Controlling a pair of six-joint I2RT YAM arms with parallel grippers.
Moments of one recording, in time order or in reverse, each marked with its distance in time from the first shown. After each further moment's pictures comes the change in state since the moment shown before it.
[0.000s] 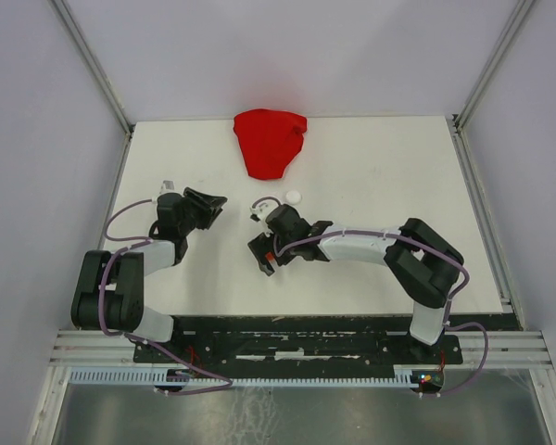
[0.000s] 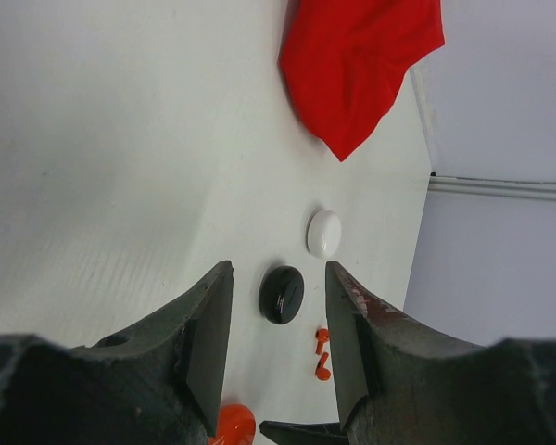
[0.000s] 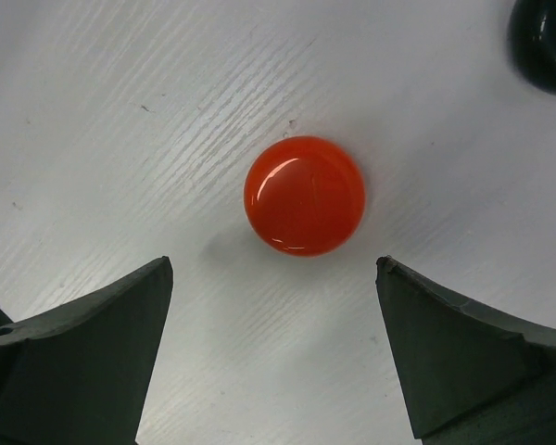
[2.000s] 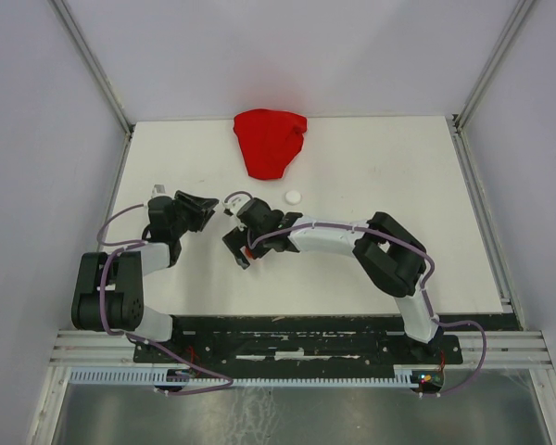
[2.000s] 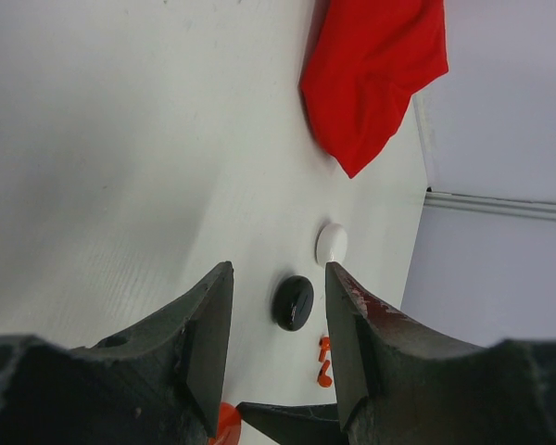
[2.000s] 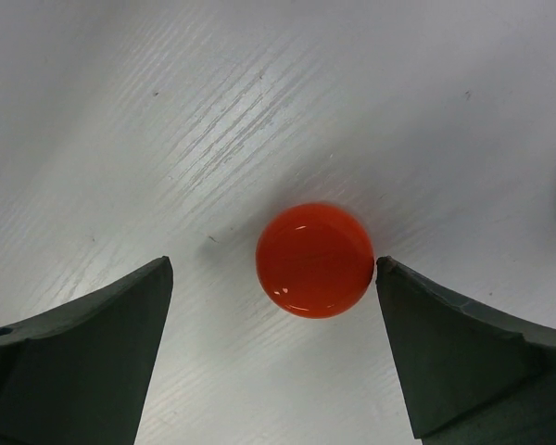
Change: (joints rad) left arm 0.084 0.000 -0.030 0.023 0.051 0.000; right arm 0.054 0.226 0.319 -0.089 0.031 0.011
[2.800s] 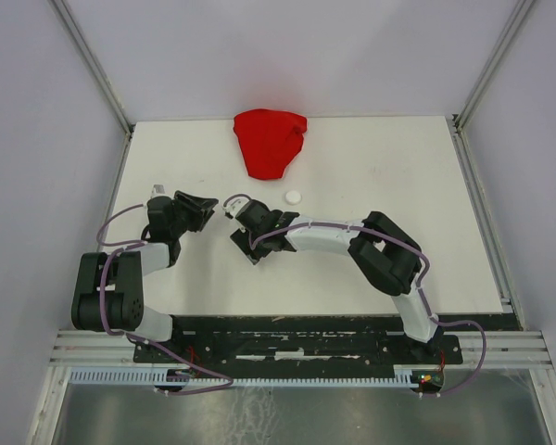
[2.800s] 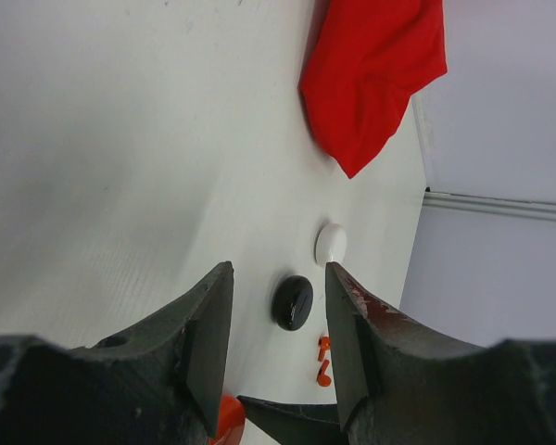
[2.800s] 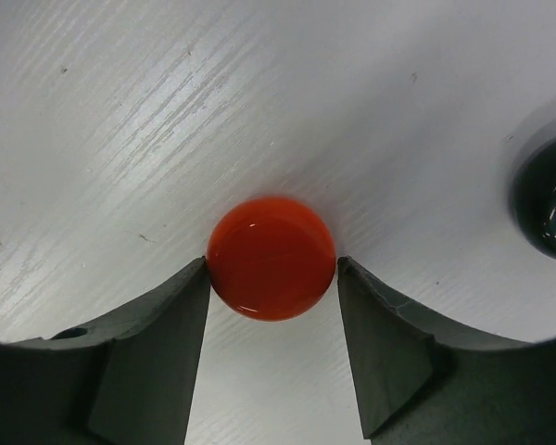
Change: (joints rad) left arm 0.008 -0.002 -0.001 0.001 0.008 0.000; right arm 0.000 0.036 0.037 -0.072 0.100 -0.078
